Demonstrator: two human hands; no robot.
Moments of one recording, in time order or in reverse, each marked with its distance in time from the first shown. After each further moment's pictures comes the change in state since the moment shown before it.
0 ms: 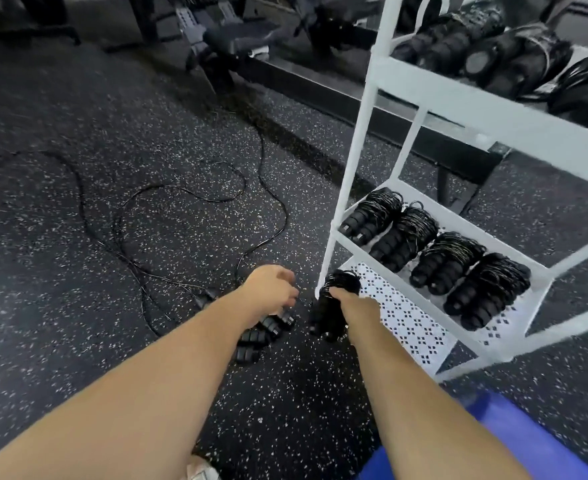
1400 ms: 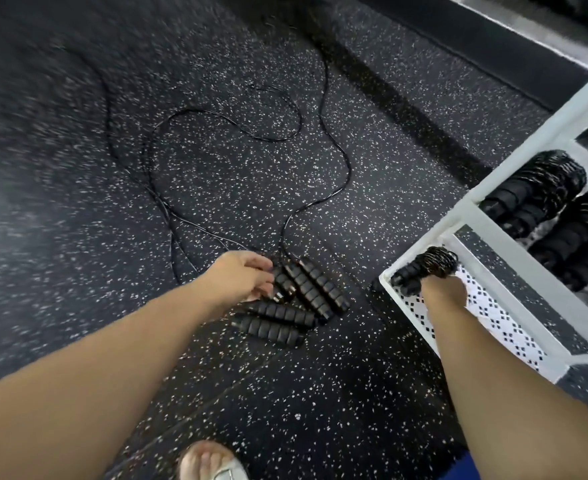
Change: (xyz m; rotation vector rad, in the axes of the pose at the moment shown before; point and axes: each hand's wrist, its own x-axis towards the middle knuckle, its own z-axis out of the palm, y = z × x) left_hand 0.091 -0.140 -0.102 -0.243 0.107 -0.140; right_hand 0.140 0.017 0.058 -0.458 0.361 -0.097
